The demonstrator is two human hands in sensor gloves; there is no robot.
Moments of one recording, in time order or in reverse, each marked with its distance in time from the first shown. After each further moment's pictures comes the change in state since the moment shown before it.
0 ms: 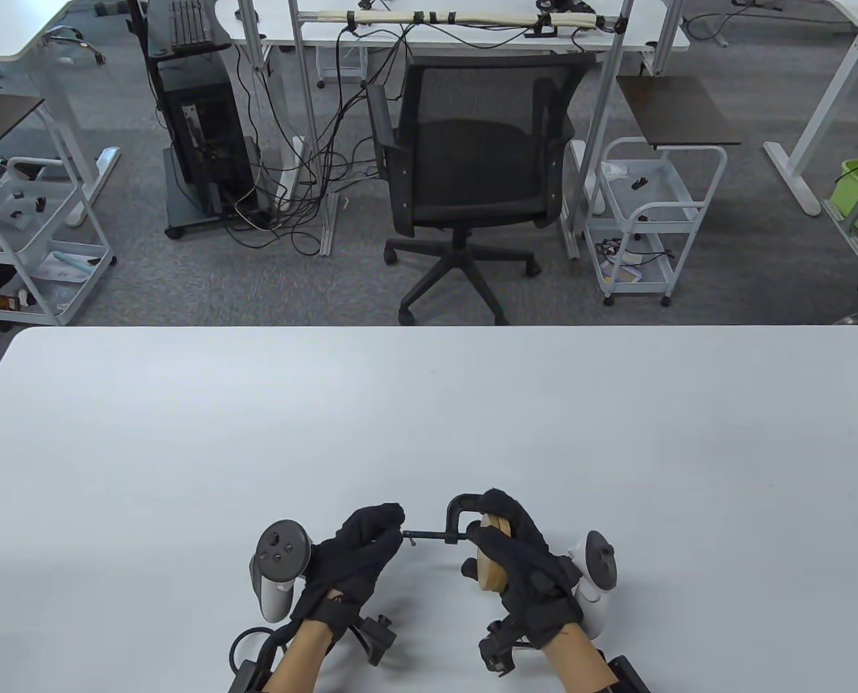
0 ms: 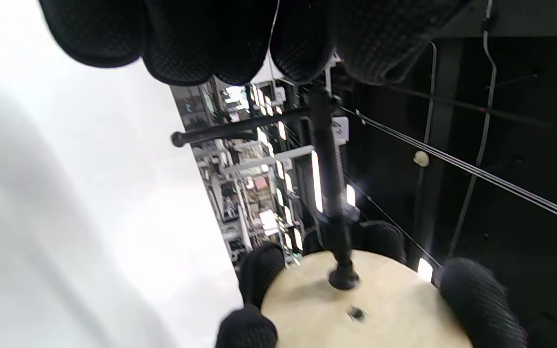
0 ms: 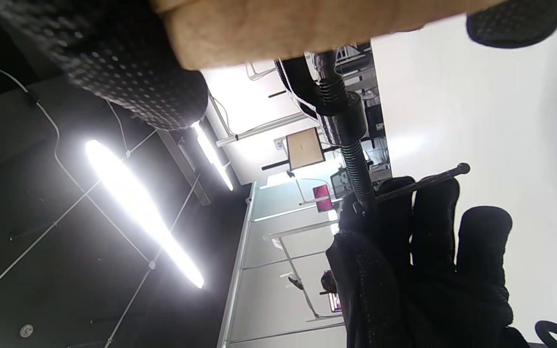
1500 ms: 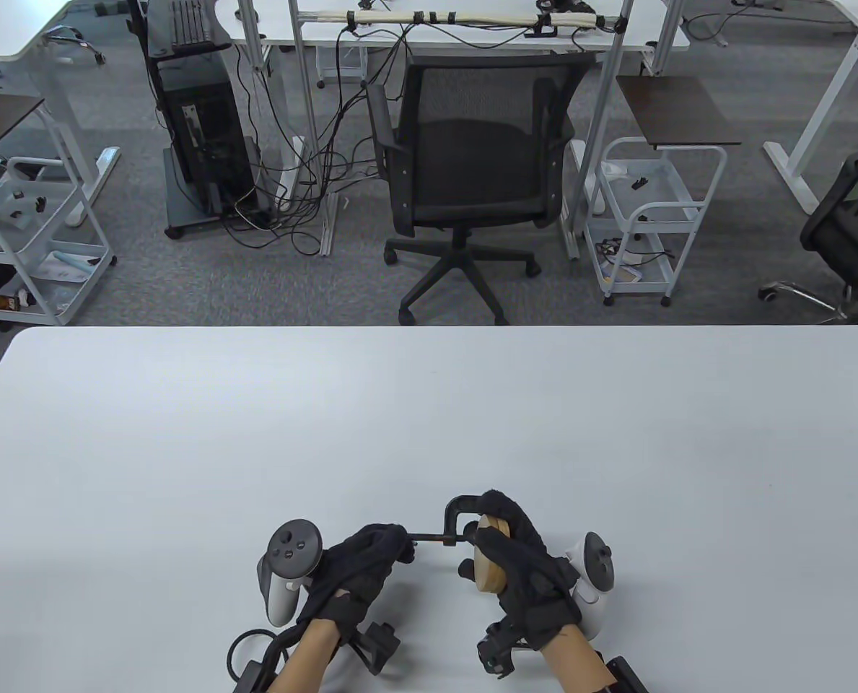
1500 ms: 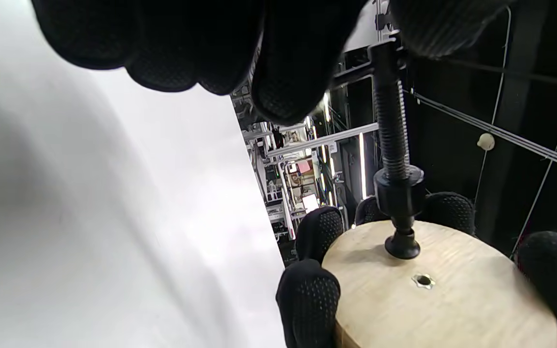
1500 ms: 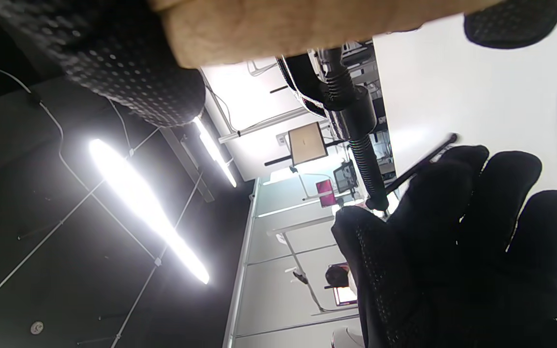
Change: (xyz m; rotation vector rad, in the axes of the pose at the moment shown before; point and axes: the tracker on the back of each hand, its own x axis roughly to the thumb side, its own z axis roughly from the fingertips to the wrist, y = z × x) left_hand -0.011 -0.012 0.000 -0.085 0.128 -0.010; right_hand -0.003 0.003 0.001 0.018 -0.004 -0.014
